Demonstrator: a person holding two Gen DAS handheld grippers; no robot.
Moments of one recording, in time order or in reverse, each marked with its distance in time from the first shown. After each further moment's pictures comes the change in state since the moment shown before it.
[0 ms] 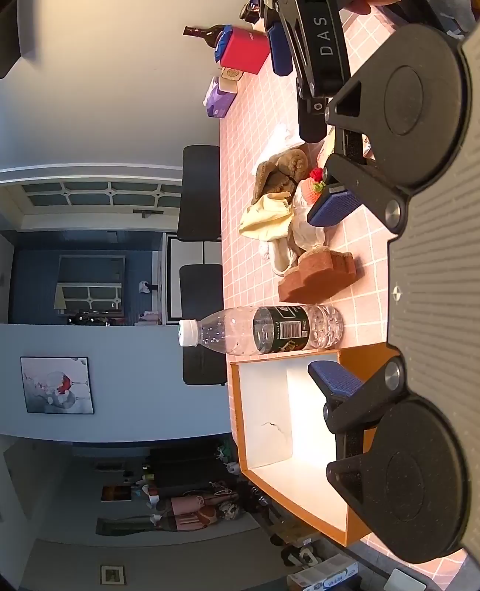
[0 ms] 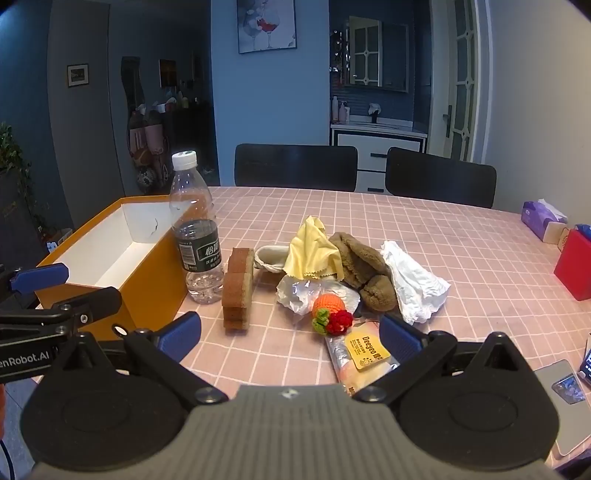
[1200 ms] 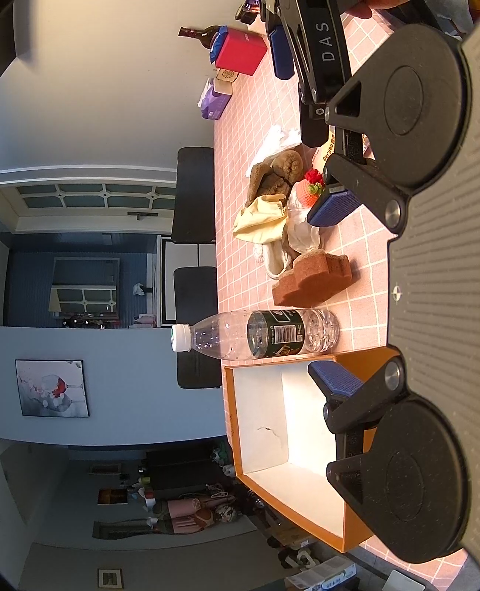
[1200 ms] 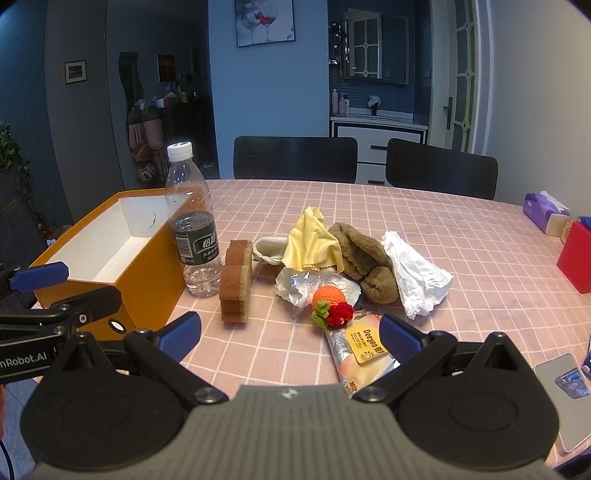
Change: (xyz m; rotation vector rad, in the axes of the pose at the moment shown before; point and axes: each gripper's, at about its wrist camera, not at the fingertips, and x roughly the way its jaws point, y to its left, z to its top) left arm 0.007 -0.003 -0.004 -0.003 -0.008 -0.009; right arm 0.008 -0.001 -0.003 0.005 0.021 0.001
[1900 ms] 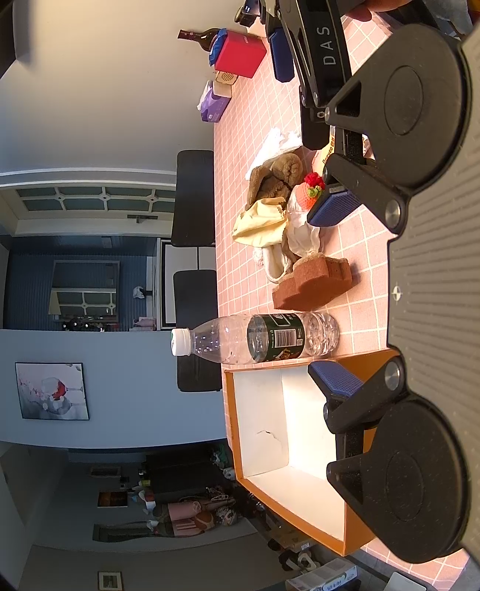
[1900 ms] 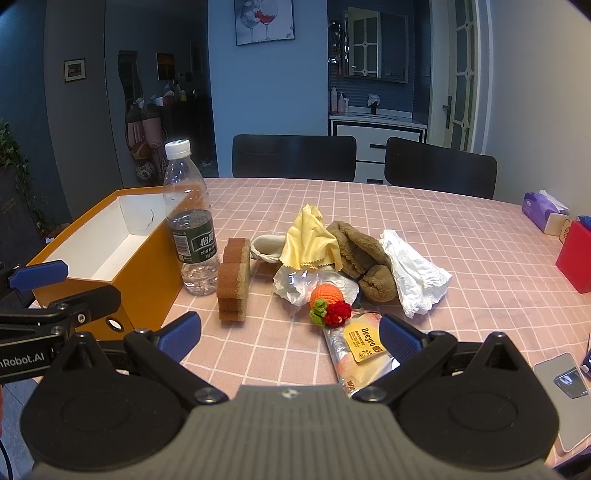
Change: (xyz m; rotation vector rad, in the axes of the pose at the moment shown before) left arm 0.002 -0.001 -0.001 -0.002 -0.015 -0.008; right arm 0.002 -0.003 -0.001 0.002 0.004 -0.005
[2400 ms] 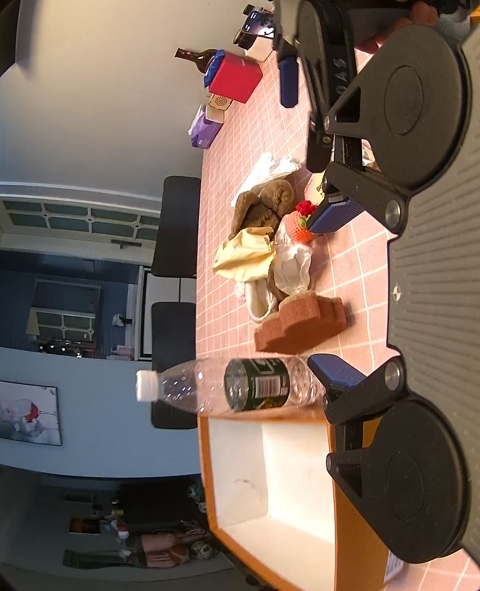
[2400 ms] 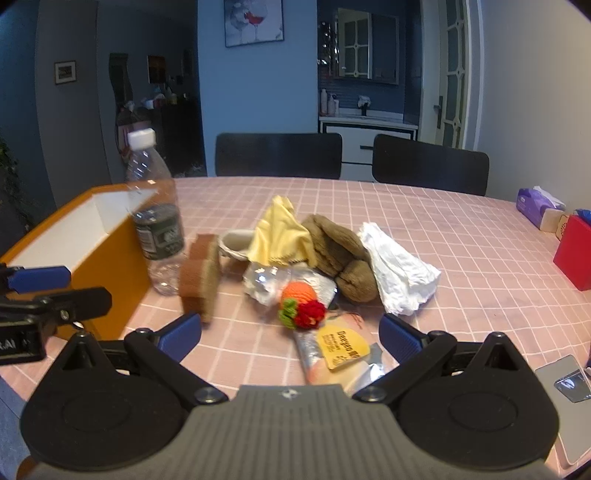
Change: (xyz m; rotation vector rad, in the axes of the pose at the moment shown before) left arm 0.036 -0.011 0.004 -0.117 0.054 -0.166; right arm 0.043 -0.033 -0.013 0.000 0.001 -0.035
